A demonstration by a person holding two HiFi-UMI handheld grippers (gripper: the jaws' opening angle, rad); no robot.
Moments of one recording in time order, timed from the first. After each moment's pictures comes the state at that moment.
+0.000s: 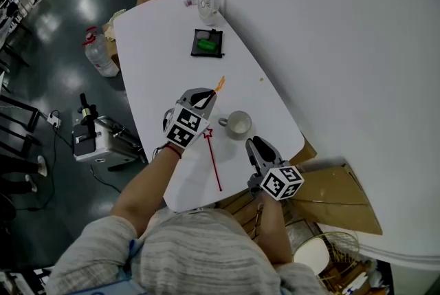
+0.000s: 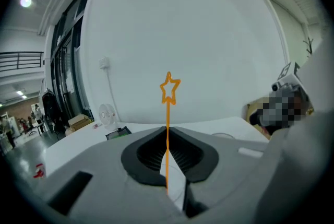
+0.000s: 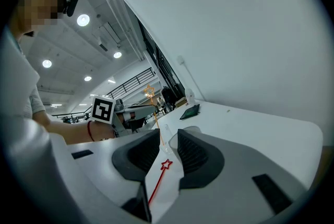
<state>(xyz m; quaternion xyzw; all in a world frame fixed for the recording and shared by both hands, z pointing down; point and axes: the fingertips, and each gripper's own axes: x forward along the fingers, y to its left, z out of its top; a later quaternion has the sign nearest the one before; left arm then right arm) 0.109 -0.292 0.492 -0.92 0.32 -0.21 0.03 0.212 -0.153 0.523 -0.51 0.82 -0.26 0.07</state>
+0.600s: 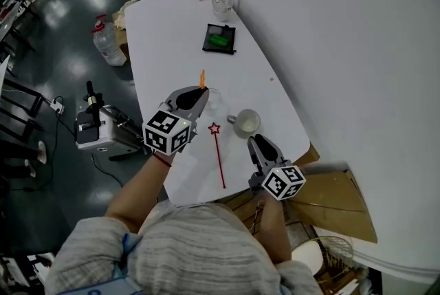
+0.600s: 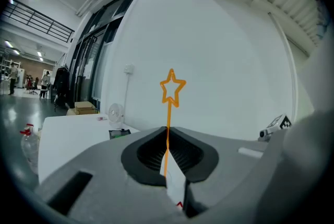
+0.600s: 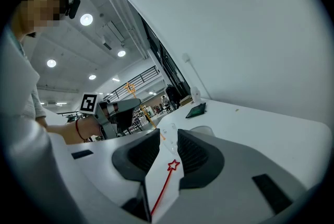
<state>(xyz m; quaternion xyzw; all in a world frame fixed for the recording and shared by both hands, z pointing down) 0.047 -0.268 0.430 -0.93 0.36 -0.06 -0.08 0.190 -0.158 0.516 -0.49 0.83 -0.26 0.06</state>
